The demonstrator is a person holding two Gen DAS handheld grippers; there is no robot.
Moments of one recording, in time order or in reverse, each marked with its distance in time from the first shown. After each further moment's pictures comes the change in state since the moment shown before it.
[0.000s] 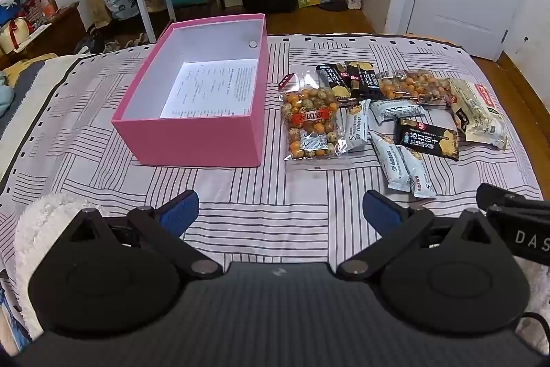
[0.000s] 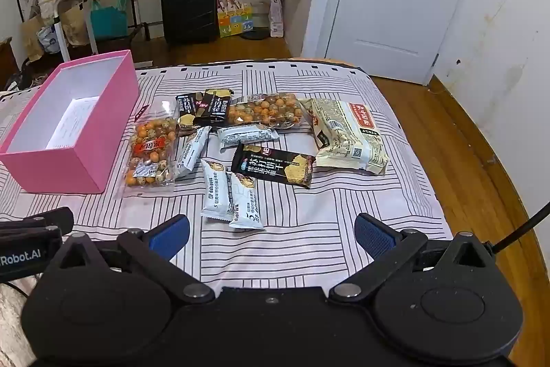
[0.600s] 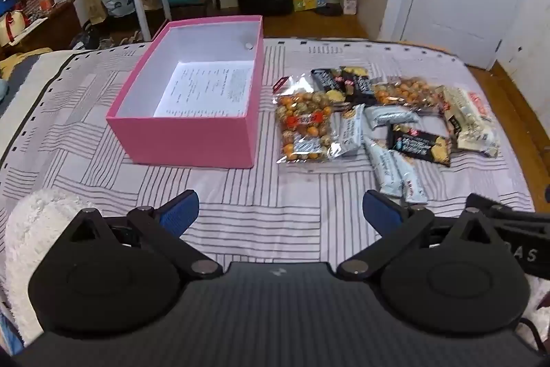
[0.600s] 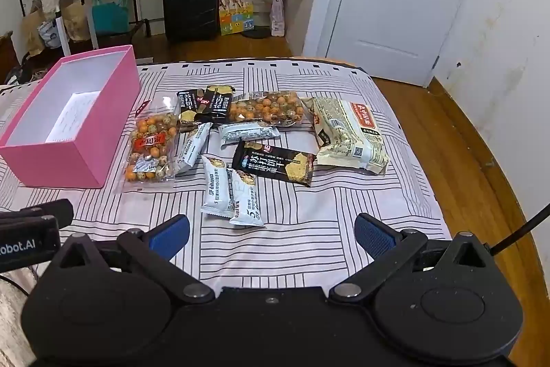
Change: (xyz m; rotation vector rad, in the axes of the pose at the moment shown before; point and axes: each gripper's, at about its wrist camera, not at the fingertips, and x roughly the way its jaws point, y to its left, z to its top) left arm -0.001 -0.004 0.002 -0.021 -0.019 -0.036; right arm 0.001 0.004 -0.001 -0.011 0.012 -0.001
